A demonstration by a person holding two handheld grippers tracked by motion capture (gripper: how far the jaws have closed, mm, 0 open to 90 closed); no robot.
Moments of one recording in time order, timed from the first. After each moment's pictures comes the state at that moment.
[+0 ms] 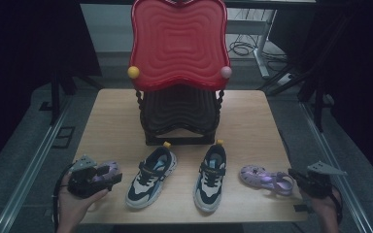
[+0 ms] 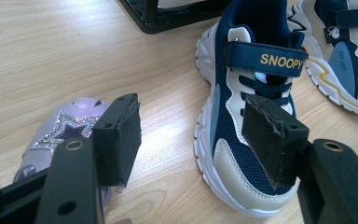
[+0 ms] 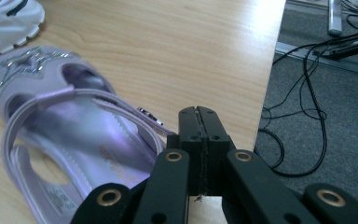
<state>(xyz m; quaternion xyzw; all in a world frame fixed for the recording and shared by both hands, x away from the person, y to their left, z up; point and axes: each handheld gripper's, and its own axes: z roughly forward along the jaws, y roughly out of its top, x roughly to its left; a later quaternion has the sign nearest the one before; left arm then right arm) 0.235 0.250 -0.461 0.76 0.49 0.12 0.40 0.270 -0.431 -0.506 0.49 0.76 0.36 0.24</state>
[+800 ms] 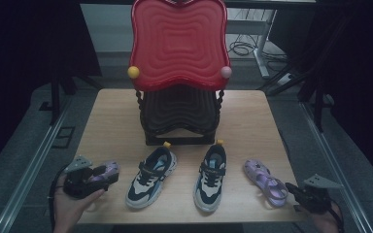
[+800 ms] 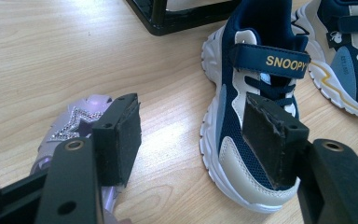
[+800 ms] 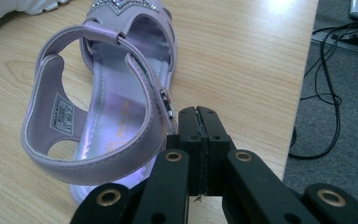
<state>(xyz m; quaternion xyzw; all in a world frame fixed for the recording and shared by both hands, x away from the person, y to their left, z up) 0.232 0.258 -0.459 0.76 0.50 0.12 0.41 0.232 -0.415 -0.511 0.48 0.78 0.34 0.21</state>
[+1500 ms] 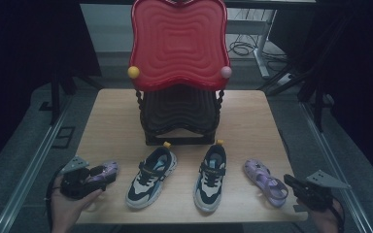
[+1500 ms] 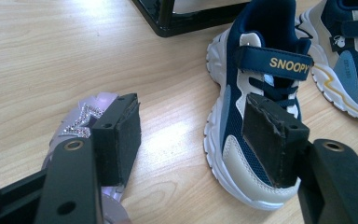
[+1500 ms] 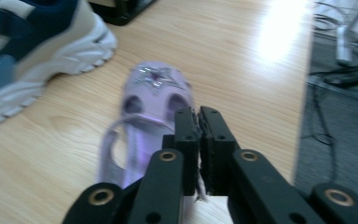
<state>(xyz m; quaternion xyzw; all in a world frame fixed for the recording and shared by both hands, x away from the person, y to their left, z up) 0.227 0.262 -0.455 0.75 0.50 0.13 0.40 0.228 -0.396 -0.476 0.45 0.76 0.40 0.25</state>
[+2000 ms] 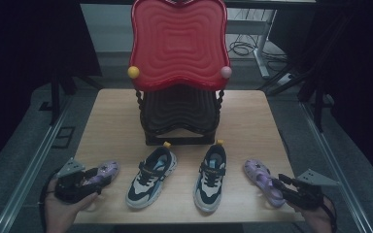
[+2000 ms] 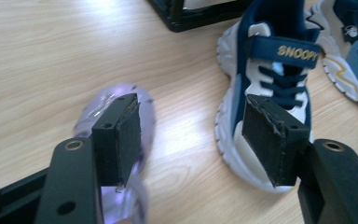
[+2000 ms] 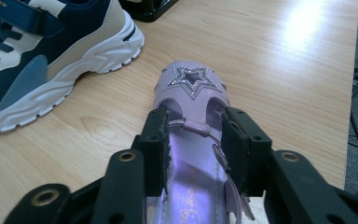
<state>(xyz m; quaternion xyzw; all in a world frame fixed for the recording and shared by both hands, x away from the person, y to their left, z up) 0.213 0.275 -0.453 0.75 0.51 0.15 0.39 0.232 -0.377 -0.480 0.44 0.77 0.40 0.22</state>
